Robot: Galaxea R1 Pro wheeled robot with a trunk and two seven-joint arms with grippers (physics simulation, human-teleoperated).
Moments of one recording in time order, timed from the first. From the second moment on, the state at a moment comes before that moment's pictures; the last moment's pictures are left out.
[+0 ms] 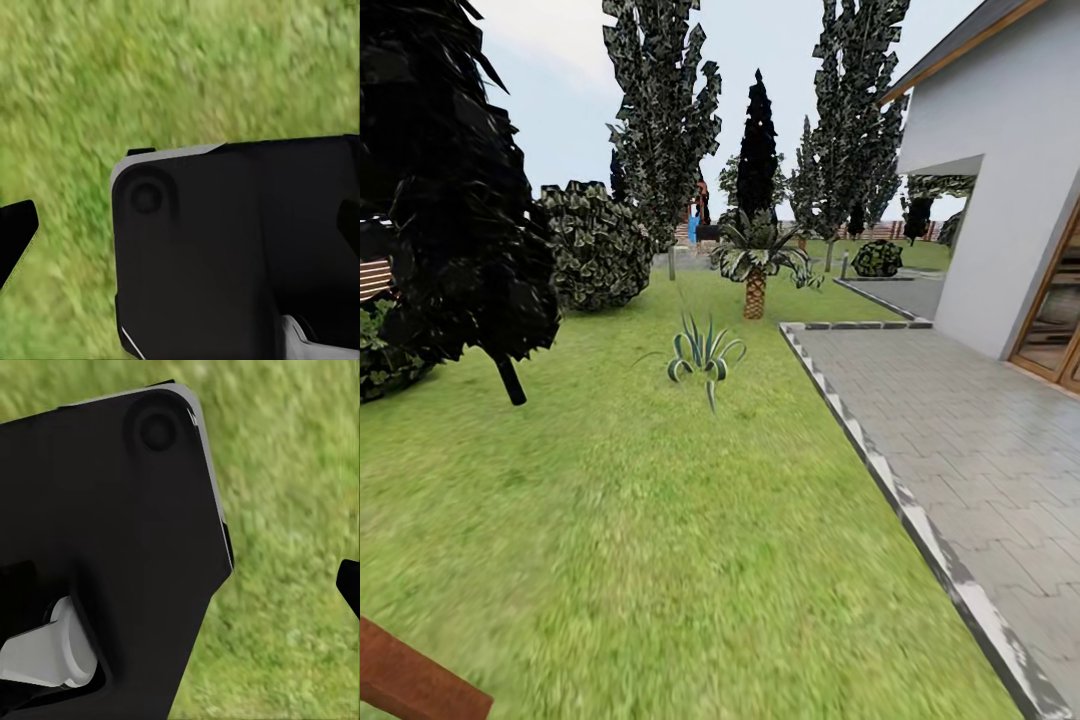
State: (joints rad) left arm -0.01 -0.02 -0.06 -0.03 -0.01 -0.42 -0.02; right arm 0.00 -0.01 -0.25 -0.02 0.00 -0.12 -0.01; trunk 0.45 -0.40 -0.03
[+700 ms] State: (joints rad) left arm -0.01 -0.02 -0.06 -0.03 -0.01 -0.42 -0.02; right arm 0.00 -0.01 -0.25 -0.02 0.00 -0.12 -0.01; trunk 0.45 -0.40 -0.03
